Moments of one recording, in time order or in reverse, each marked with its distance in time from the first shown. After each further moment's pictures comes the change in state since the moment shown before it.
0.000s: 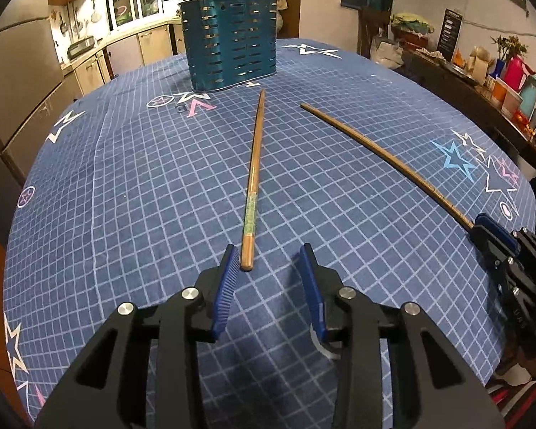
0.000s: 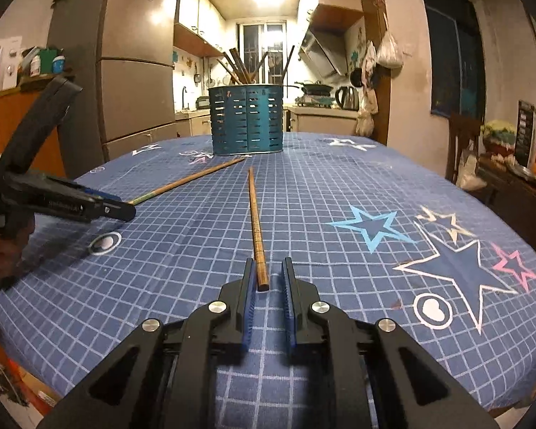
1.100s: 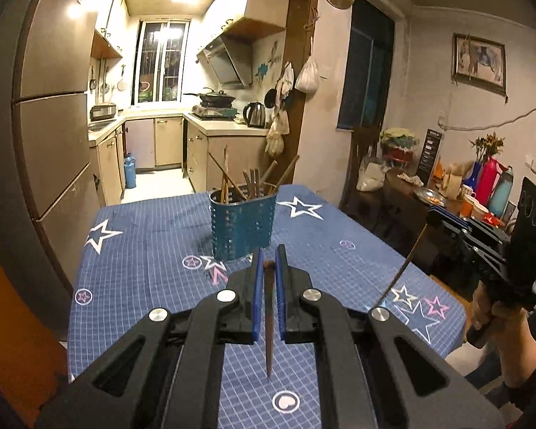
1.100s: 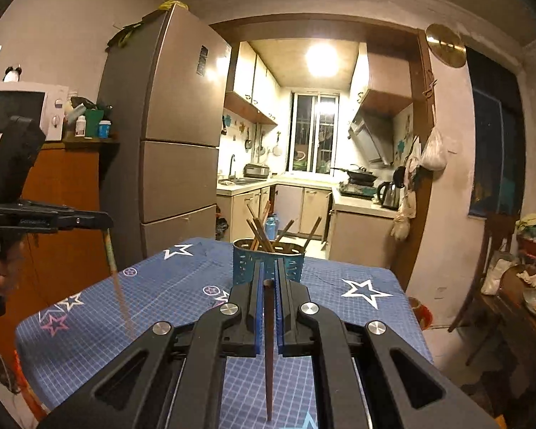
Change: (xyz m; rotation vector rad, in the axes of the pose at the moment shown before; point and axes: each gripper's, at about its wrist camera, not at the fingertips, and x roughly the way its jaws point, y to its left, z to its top) left arm -0.189 0.011 0.086 -0.103 -0.446 -0.045; right arm -0.055 -0.042 0.217 -0.146 -0.261 0.191
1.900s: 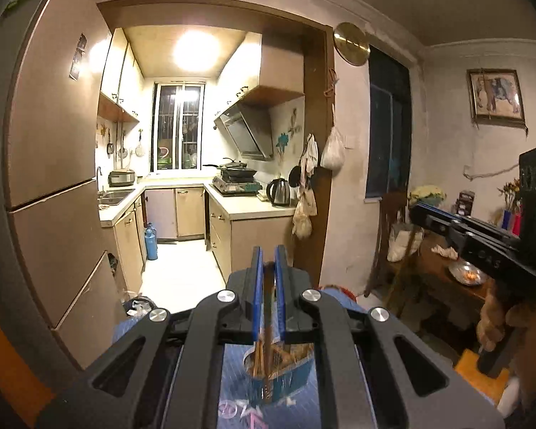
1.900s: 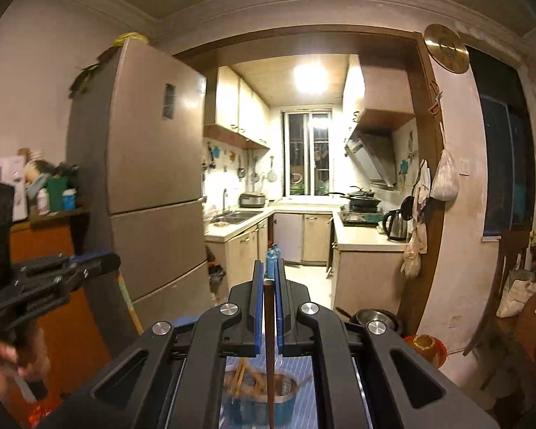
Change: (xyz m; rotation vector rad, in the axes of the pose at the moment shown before) left arm 0.060 0.012 0.194 0.043 -0.260 0.104; right arm 0.152 -0.057 0.213 0.094 -0.081 -0.011
